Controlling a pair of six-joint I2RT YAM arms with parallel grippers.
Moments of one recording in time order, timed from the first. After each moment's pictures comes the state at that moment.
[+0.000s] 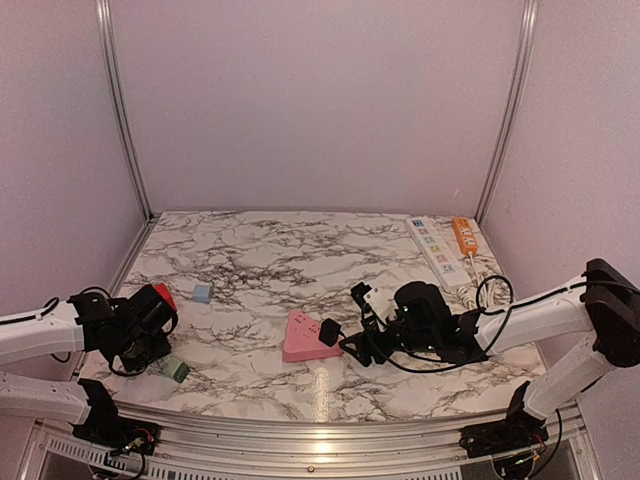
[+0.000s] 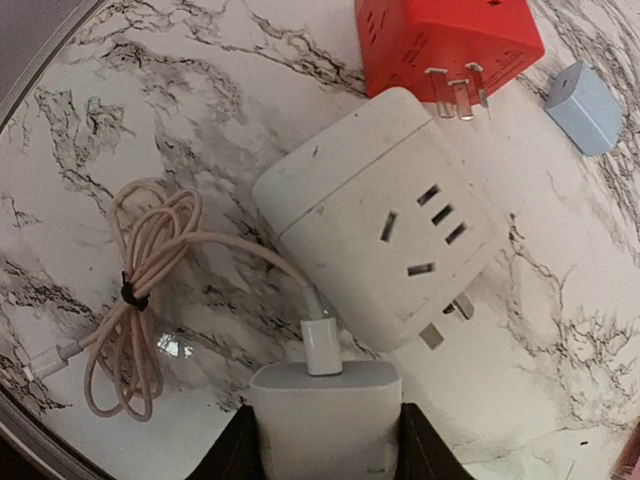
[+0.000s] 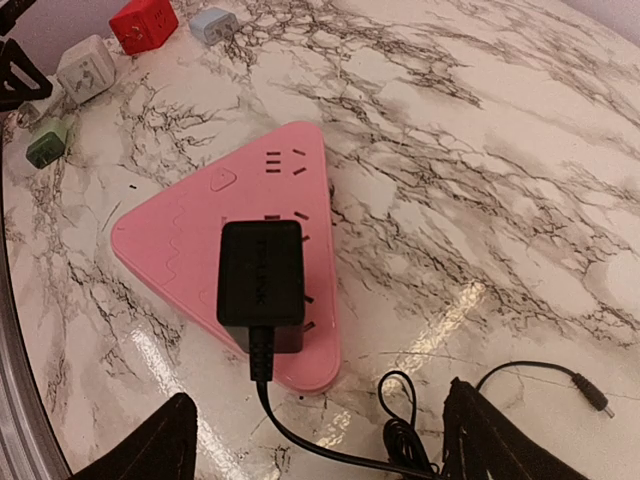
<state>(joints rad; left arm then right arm) -0.72 1.01 0.52 -0.85 -0.42 -1.31 0.93 1.46 0.56 0.29 -0.04 0.18</state>
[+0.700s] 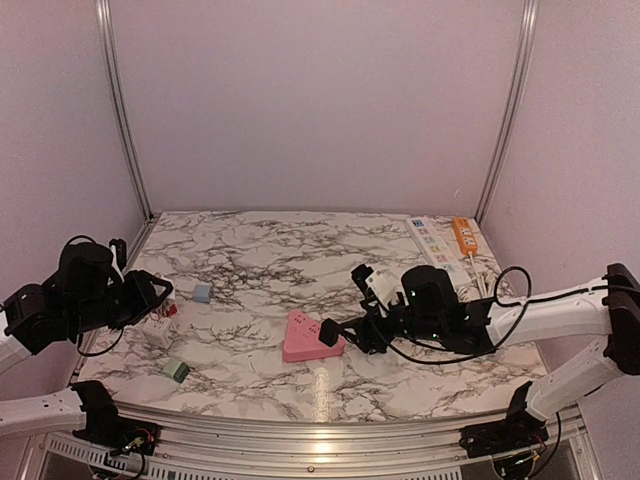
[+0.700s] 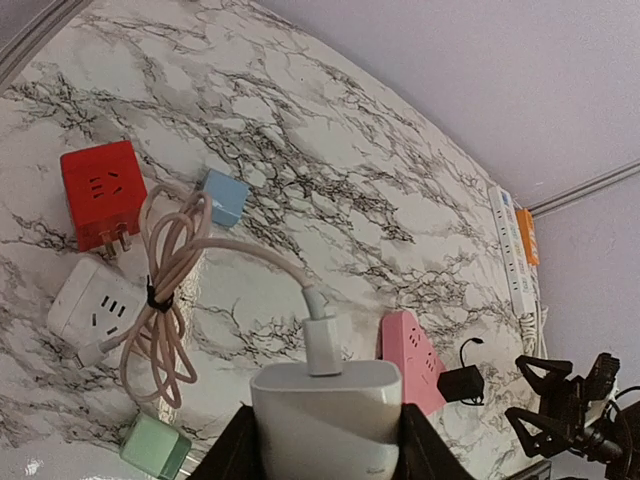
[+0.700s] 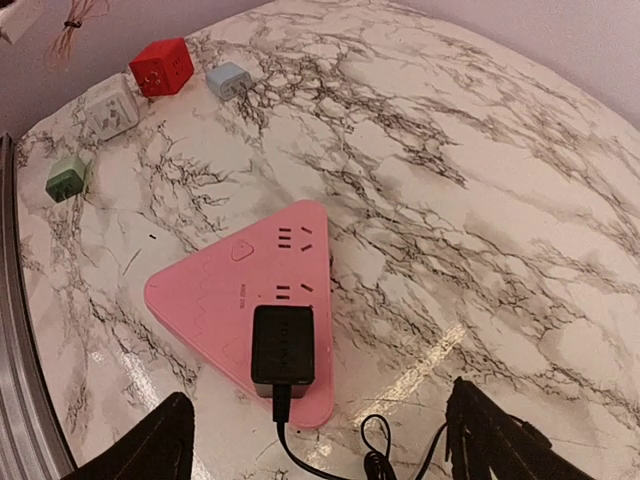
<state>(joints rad) -0.73 0.61 0.71 -0.73 -0.27 -1.01 0.93 1.38 0.61 0.24 -0.02 0.10</state>
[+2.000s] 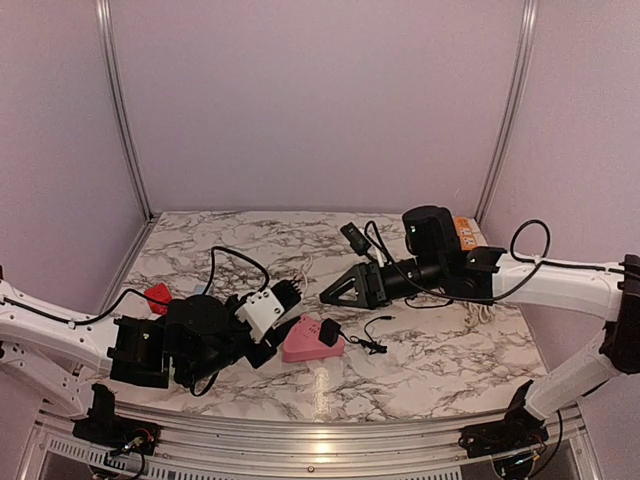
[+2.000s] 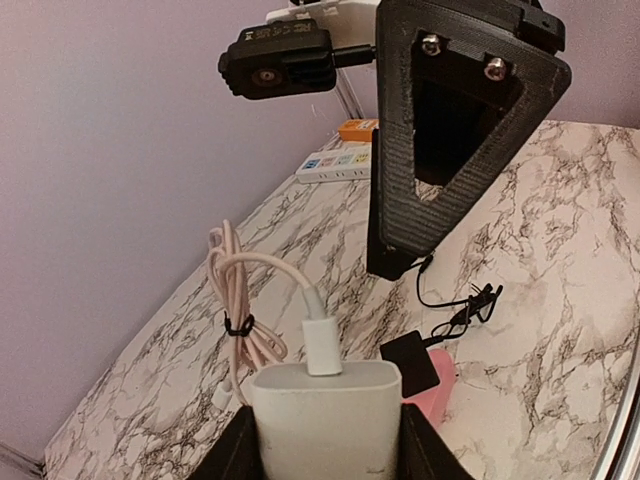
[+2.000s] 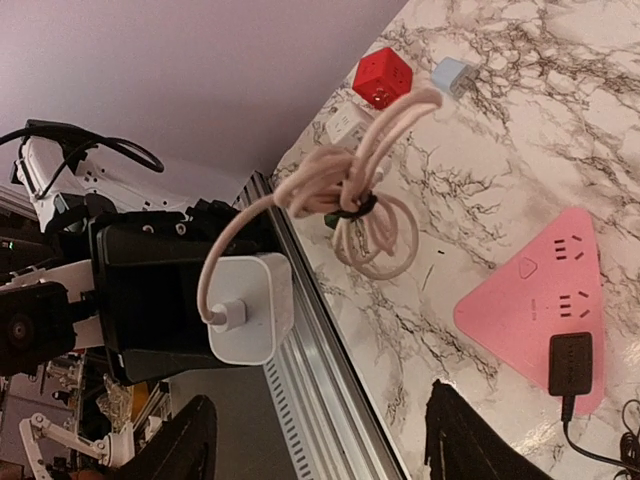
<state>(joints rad) -1.37 1.26 0.72 0.23 -0.63 0.24 0.82 1.39 0.97 -0.07 -0.69 0.59</state>
